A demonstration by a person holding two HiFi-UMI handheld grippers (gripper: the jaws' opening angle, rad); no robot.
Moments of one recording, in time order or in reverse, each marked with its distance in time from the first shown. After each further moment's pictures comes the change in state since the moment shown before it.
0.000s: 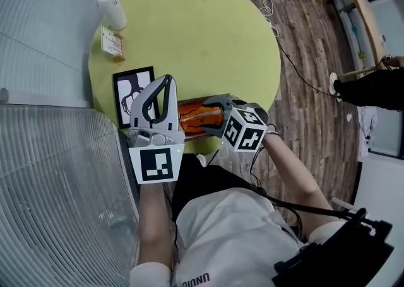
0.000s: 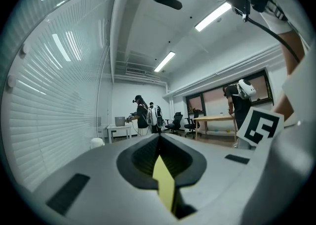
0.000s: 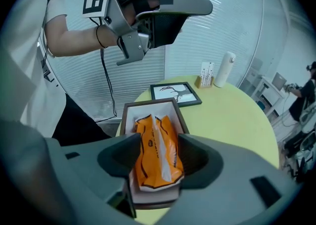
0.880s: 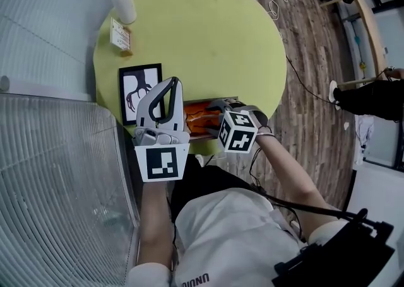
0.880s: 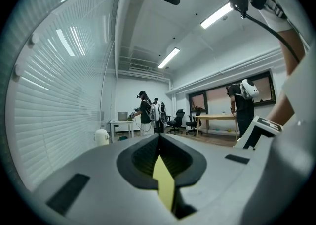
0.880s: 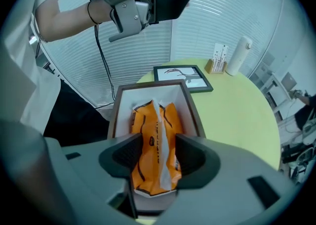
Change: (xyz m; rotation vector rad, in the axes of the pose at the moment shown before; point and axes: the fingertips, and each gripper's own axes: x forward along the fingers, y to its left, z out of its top) left arm -0.007 0.009 -0.026 -0.075 0.019 0.038; right arm 0.040 0.007 -0.024 -0.053 0.195 0.047
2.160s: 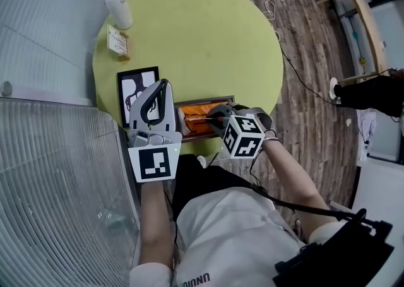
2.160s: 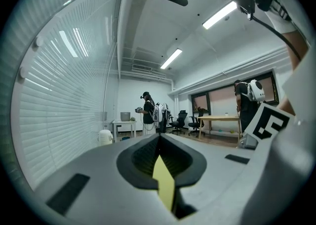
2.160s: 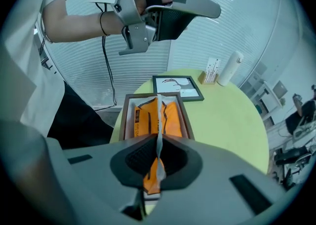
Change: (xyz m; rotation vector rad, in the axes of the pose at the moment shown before) left arm -0.007 0.008 -0.002 -0.207 0.009 0.090; right arm -0.036 0.001 0.008 -0.024 -0.063 -0.080
